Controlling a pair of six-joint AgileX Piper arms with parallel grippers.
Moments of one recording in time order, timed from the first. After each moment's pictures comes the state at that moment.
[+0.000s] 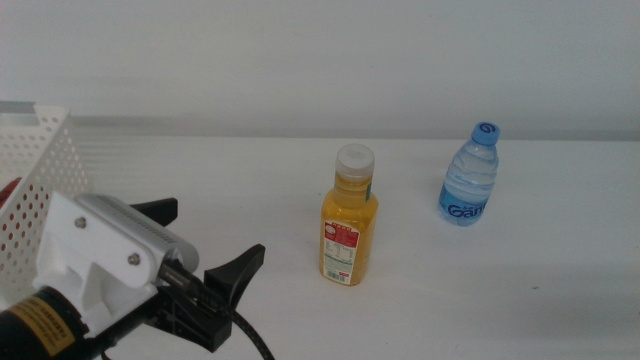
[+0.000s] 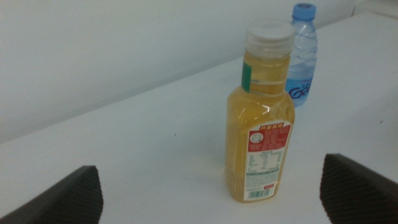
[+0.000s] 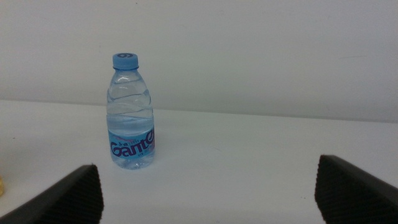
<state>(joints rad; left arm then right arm) -0.60 0.95 -0.30 -0.11 -0.28 0.07 0.02 0.00 -0.01 0.02 0.20 -0.11</state>
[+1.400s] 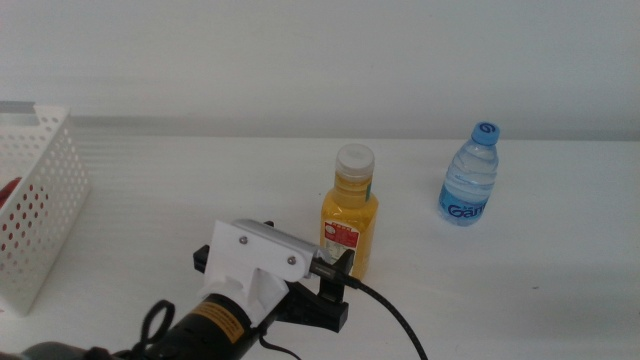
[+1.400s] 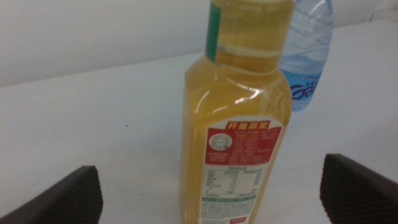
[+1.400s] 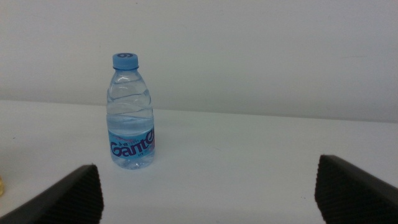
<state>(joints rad) -0.88 1.68 -0.42 -0.44 -0.92 0.03 0.02 0.00 -0.01 0.02 0.20 -0.11</state>
